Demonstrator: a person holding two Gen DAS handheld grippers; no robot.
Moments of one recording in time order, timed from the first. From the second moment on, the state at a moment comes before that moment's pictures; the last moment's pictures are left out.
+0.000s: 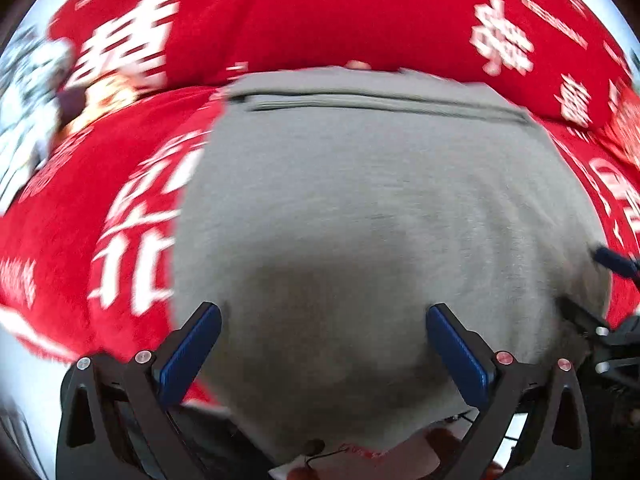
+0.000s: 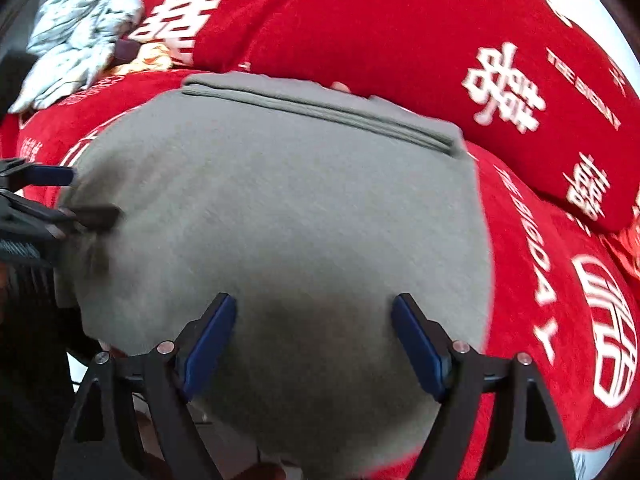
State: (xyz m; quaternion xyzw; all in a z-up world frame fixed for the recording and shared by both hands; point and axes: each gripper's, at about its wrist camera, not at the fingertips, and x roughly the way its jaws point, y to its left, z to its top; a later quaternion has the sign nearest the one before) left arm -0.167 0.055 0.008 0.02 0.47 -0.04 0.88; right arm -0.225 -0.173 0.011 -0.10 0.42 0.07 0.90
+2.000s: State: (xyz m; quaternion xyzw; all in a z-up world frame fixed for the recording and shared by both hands) left arm -0.136 0.111 0.009 -0.18 0.48 -0.11 0.85; right arm -0.190 -0.258 0.031 0.14 0.41 0.12 0.89
